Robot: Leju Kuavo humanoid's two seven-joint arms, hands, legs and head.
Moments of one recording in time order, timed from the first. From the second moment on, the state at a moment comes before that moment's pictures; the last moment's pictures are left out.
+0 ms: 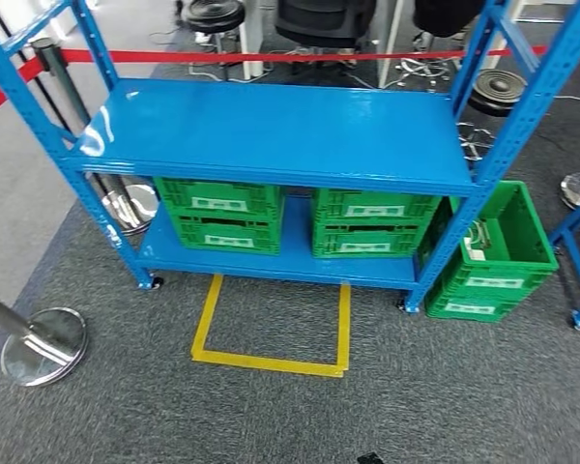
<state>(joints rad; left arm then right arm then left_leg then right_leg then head) -0.05 -0.16 1.15 -0.20 -1.38 0.06 -0.03 -0.01 0.07 0.24 -0.15 0.05 -0.13 0.24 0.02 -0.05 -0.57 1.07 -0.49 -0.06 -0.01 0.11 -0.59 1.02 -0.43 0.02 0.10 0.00</state>
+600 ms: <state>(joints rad) -0.05 -0.16 1.15 -0.20 -1.37 0.06 -0.03 -0.01 0.06 0.24 -0.15 0.04 -0.14 0.24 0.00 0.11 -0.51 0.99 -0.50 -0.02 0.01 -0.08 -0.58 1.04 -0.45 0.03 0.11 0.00</state>
